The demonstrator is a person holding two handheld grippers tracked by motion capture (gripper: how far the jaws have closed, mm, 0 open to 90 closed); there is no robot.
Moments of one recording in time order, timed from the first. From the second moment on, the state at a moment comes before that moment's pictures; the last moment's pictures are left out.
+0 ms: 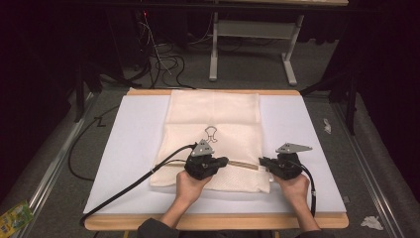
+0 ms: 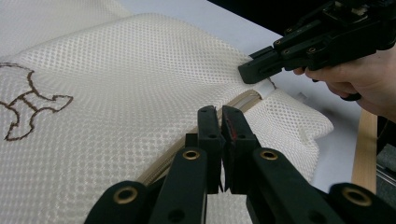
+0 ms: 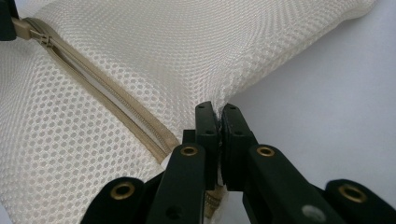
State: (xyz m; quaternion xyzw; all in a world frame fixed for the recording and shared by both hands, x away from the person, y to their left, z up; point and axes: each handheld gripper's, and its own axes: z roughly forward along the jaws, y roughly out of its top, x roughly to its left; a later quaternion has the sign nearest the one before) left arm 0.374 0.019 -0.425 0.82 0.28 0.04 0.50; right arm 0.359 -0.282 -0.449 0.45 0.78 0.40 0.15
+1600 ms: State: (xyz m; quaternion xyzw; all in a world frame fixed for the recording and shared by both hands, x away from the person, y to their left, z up) left arm 0.377 0.048 -0.425 0.81 0.29 0.05 0.50; right arm 0.363 -0.290 -0.448 0.46 0.77 0.41 0.14
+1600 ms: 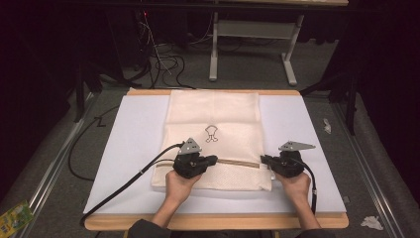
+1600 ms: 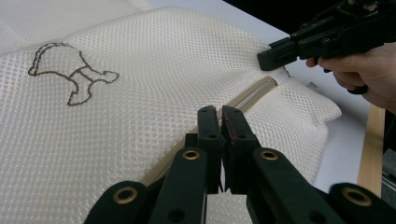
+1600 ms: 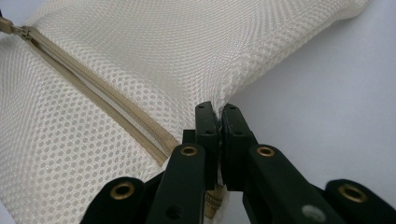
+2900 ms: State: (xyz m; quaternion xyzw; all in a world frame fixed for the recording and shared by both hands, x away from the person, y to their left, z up) left arm 0.375 0.072 -0.423 0.80 0.31 0.05 0.51; right arm 0.364 -0.288 -0.449 0.46 0.77 0.42 0.14
